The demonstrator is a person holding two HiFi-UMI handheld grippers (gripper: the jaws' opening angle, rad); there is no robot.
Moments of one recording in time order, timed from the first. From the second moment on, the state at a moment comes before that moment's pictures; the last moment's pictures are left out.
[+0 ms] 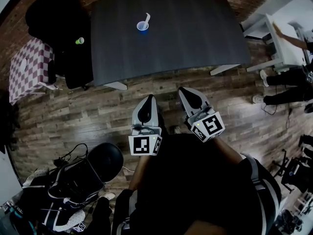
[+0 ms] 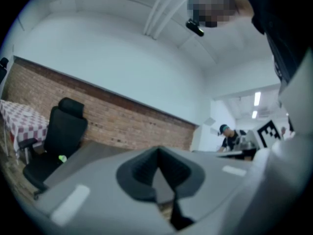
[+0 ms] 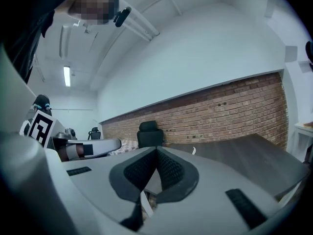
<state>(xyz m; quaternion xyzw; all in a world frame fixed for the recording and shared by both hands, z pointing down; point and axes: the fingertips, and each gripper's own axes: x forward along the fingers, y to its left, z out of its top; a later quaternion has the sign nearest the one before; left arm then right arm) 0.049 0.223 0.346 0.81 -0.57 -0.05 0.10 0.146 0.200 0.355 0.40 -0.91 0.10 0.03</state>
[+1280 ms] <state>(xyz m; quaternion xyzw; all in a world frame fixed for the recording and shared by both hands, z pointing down) -0.051 0.043 0.354 0.83 -0.54 -0.05 0.10 0.055 0.017 0.367 0.45 -0.89 0.10 0.03</state>
